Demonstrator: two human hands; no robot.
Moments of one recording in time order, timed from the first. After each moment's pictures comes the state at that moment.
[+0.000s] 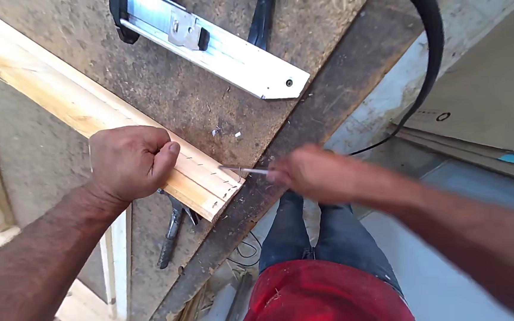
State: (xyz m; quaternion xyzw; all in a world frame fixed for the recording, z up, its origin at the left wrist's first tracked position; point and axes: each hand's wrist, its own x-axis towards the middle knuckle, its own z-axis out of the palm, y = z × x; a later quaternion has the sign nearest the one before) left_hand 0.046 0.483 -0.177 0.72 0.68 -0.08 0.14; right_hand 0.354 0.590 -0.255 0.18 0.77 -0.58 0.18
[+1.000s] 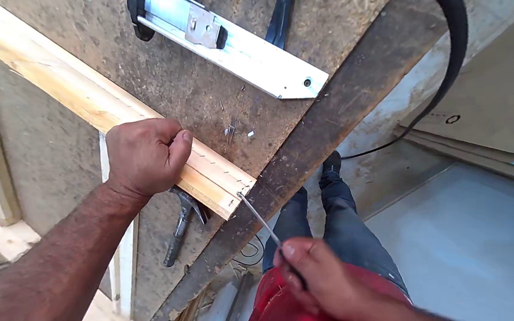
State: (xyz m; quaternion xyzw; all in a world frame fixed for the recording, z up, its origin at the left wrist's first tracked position) left_hand 0.052 0.486 -0.179 0.67 0.73 -0.06 0.12; right_hand 0.404 0.431 -0.225 0.31 0.20 -0.93 0.06
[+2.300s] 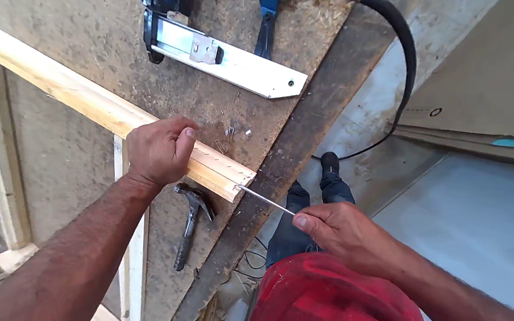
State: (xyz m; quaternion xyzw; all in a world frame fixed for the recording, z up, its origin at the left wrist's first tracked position) left_hand 0.046 0.484 -0.178 0.68 0.72 -0.06 0.15; right_hand 0.427 0.470 -0.211 0.36 0.58 -0.73 0.06
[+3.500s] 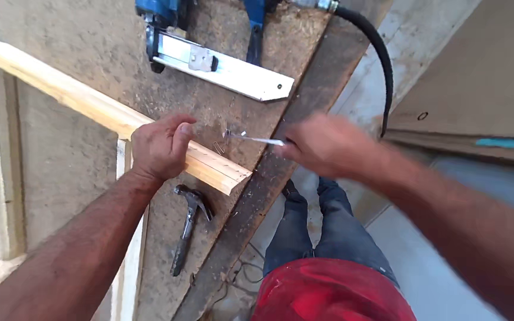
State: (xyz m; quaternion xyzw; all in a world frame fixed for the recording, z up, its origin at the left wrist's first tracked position) left_hand 0.045 0.481 -0.175 0.67 0.72 -0.03 0.16; right_hand 0.372 0.579 -0.208 0.31 0.85 -0.41 0.10
